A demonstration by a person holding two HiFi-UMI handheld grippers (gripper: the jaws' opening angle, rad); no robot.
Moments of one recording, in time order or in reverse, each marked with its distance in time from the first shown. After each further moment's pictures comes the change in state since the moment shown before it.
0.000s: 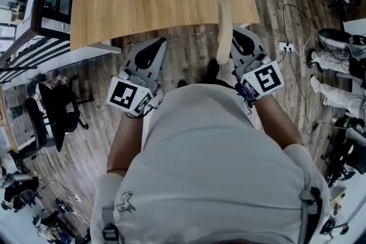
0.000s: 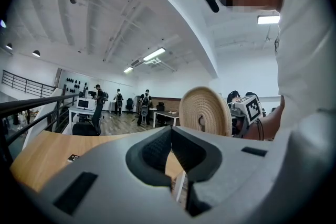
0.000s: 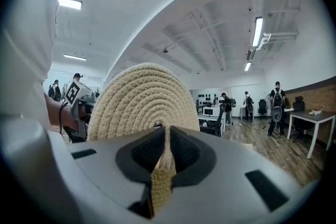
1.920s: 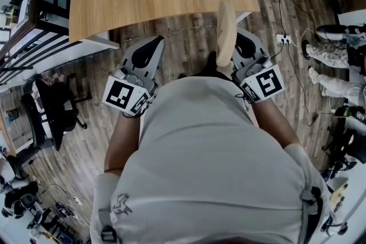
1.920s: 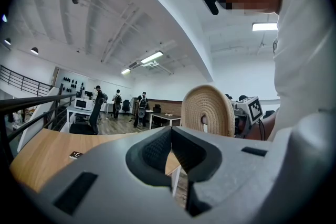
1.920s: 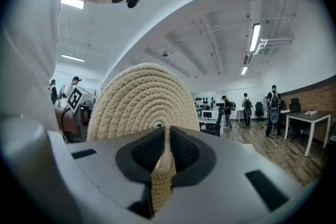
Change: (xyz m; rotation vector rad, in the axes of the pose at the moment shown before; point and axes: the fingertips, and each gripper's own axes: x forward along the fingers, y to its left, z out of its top) left arm -0.066 -0.009 -0.009 -0.008 -0.029 -0.047; right arm -0.022 0.074 0.009 0.004 -0.040 -0.044
